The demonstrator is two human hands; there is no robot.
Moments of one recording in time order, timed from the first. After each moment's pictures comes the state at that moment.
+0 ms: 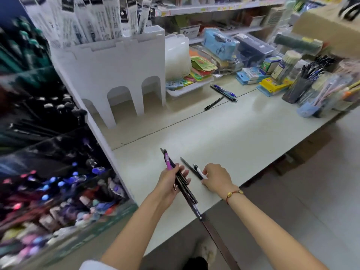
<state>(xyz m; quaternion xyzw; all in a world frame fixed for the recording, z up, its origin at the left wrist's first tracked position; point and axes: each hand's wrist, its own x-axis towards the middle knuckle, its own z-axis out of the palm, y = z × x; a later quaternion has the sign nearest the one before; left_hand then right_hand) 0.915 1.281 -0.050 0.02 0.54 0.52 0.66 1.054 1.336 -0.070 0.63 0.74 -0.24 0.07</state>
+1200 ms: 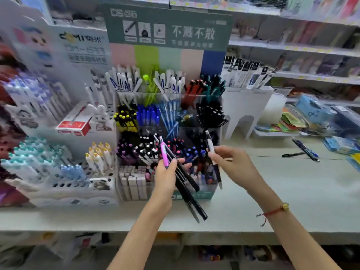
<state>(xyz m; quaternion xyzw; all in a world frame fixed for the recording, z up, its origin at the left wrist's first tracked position) 0.803 1.058 0.078 0.09 0.62 0.70 0.34 0.915 1.178 0.123 0.27 0.82 -0.44 -0.23</state>
